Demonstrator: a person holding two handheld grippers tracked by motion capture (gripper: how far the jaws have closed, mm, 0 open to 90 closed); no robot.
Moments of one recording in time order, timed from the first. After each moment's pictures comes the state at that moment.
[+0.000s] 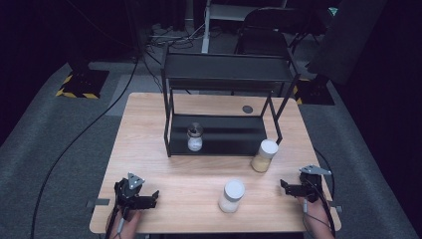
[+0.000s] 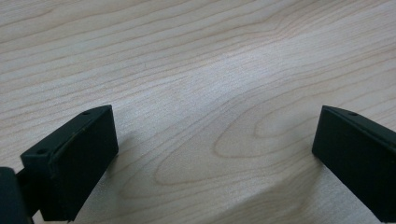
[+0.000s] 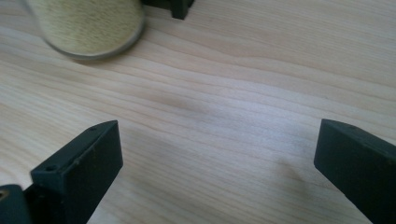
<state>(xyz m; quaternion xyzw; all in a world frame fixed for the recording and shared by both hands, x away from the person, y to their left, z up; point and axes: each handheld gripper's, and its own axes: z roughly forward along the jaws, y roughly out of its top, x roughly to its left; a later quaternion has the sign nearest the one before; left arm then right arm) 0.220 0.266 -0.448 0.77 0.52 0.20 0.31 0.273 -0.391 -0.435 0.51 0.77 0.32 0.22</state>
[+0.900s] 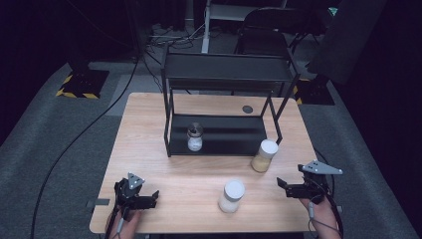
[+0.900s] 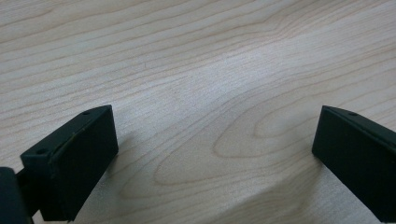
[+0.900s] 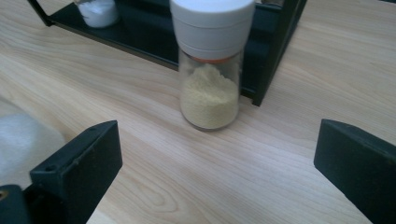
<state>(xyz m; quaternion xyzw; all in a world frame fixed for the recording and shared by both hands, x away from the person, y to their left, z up) 0.220 0.266 -0.448 0.77 0.52 0.20 0.31 0.235 -0.376 -0.364 0.43 0.78 0.40 0.21</state>
